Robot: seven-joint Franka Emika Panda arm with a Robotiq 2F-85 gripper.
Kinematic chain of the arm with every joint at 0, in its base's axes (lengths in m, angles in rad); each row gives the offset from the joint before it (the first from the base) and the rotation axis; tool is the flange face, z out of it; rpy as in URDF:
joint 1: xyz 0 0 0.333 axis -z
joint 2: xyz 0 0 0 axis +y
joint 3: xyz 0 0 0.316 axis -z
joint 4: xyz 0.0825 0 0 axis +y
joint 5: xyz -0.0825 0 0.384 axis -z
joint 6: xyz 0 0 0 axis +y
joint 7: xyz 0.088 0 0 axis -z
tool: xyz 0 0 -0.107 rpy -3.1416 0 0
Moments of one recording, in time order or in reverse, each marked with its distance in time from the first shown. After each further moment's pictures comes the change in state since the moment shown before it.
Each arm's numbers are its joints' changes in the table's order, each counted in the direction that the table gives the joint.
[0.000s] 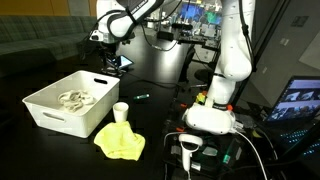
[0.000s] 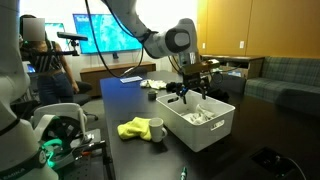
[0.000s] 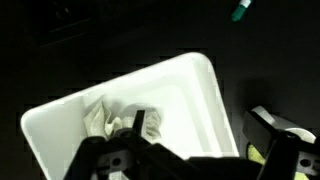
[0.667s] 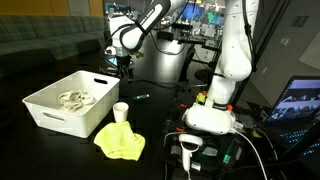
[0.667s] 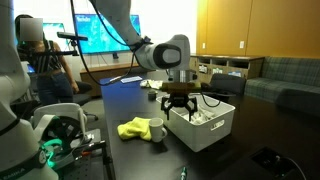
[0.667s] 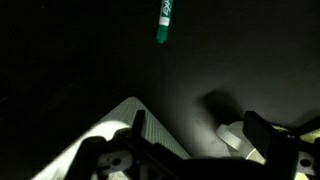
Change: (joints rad) arm 0.004 -0.046 0.031 0.217 -0.066 -0.023 0.277
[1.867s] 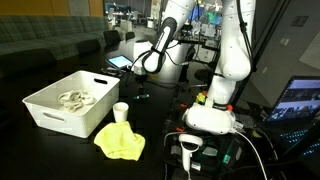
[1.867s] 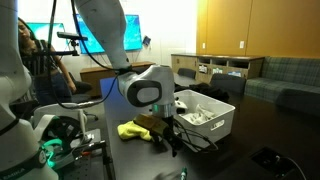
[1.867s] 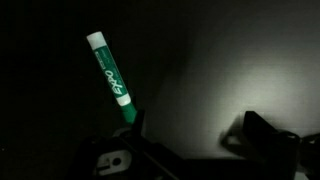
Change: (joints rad) arm 0.036 0.043 0.073 0.325 -0.010 -0.432 0.446
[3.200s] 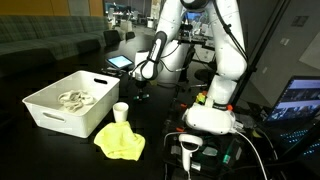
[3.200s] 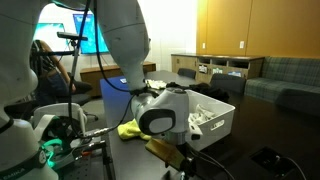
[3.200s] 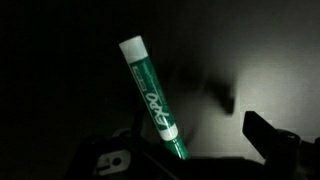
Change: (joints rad) arm 0.211 0.257 -0.073 -0.147 0.036 -0.112 -0.108
